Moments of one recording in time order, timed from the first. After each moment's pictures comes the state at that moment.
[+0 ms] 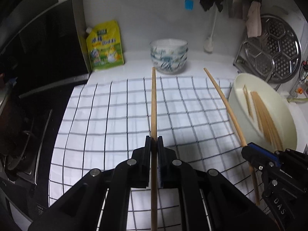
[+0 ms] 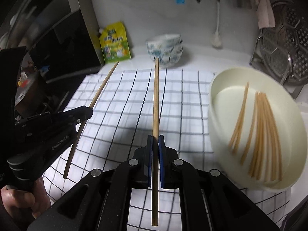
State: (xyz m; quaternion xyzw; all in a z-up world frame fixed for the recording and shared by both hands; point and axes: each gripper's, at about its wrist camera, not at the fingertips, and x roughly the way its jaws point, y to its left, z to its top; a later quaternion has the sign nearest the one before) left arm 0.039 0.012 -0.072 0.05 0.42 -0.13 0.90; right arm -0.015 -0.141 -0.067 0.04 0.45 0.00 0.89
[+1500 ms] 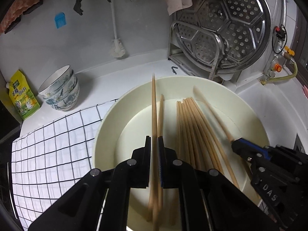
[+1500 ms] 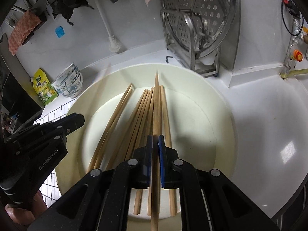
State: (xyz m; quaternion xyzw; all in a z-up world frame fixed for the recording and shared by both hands) left arm 0.060 -0.250 -0.082 0.12 0.42 -0.24 0.87; right arm -0.037 -0.389 -0.073 0.15 0.44 -0.14 0.88
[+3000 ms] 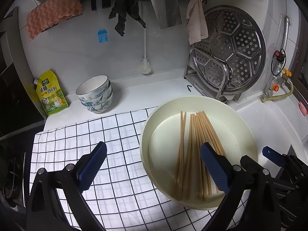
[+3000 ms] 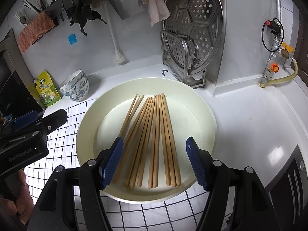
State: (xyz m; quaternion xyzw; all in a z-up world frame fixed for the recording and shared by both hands) left arm 0.027 -0.178 -0.013 0.09 0.38 -0.21 0.90; right arm -0.078 -0.335 -0.019 0.11 0.41 -0.19 0.88
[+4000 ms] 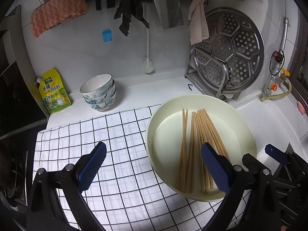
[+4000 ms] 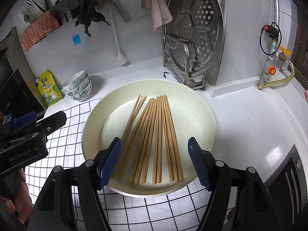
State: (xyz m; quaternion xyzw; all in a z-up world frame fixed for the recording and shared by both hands) left arm 0.022 -0.162 -0.007 0.09 0.39 -0.21 0.89; right arm -0.084 -0.322 -0.010 0.10 0.41 -0.19 0.89
